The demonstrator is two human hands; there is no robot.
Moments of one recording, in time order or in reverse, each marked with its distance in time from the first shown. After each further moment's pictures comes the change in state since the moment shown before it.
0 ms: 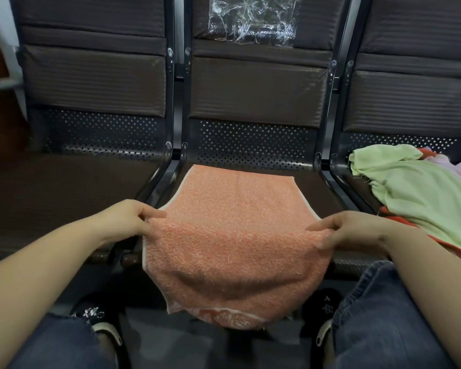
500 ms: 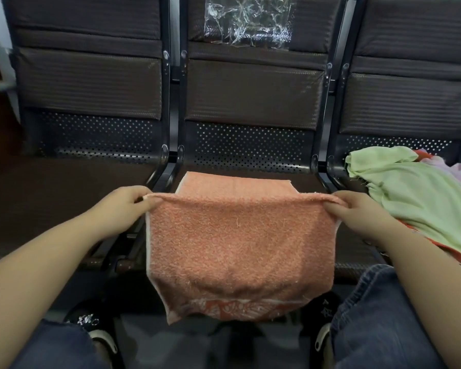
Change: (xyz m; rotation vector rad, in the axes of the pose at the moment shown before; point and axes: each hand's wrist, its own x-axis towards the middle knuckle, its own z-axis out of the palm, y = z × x) left_hand 0.007 0.013 -0.006 0.170 0.308 0.281; right_hand -0.005 -0.013 -0.004 -0.170 0.621 -0.225
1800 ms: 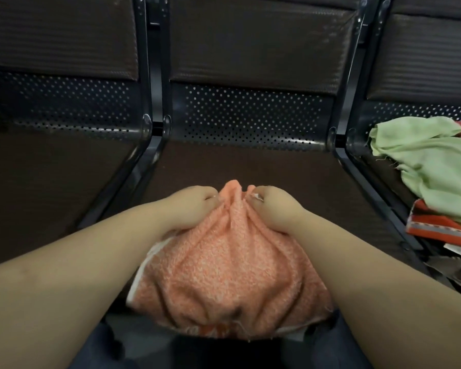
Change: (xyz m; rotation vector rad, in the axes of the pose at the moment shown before) left_hand 0.098 0.042 0.109 0.124 -0.406 -0.011; right_hand 0.104 -0.037 0.145 -0.176 -0.282 -0.010
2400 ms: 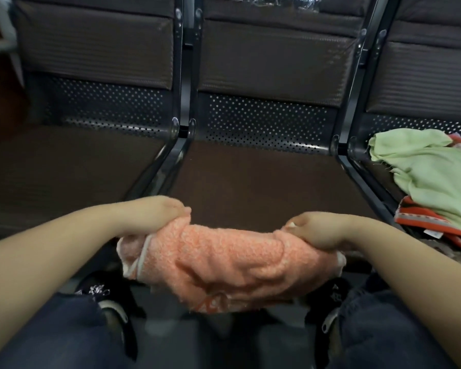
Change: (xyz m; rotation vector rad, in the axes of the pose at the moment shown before) left_hand -0.122 -0.060 -0.021 -0.245 -0.079 -0.101; right_hand -0.123 -0.004 -0.040 -0.119 -0.418 0.020
